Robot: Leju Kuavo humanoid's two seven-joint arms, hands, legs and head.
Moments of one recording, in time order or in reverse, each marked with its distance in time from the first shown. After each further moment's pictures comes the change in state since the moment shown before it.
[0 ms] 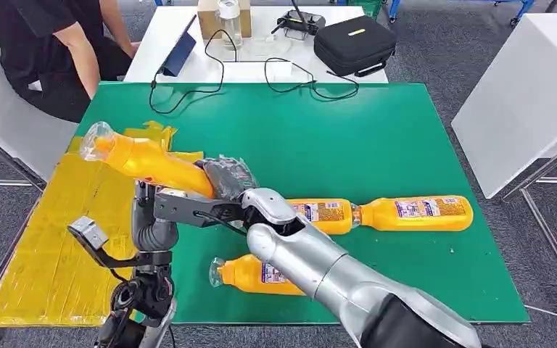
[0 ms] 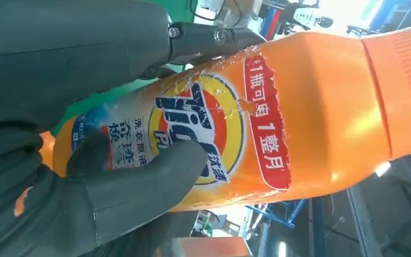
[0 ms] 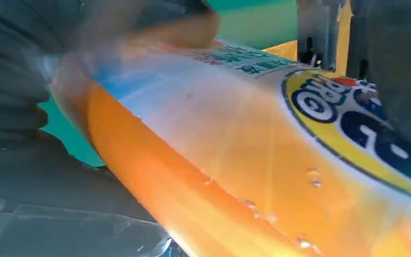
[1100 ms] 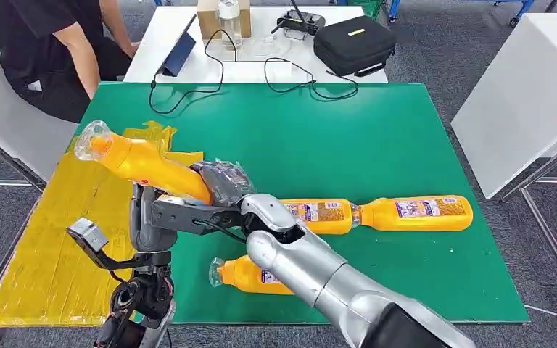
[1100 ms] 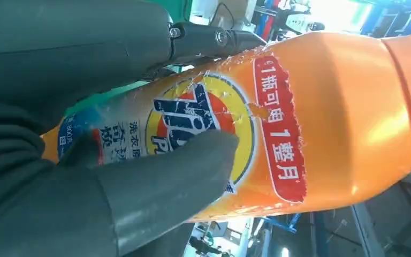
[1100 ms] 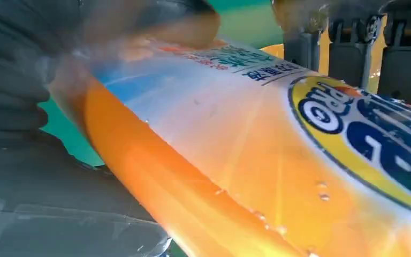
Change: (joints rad) left arm 0.003 0.007 -0.009 -0.021 -0.026 0.043 -0.015; right arm 0.056 0.000 -0.068 -0.049 0.078 0.001 -0.051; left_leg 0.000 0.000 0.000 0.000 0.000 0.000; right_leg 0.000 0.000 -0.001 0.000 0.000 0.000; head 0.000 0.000
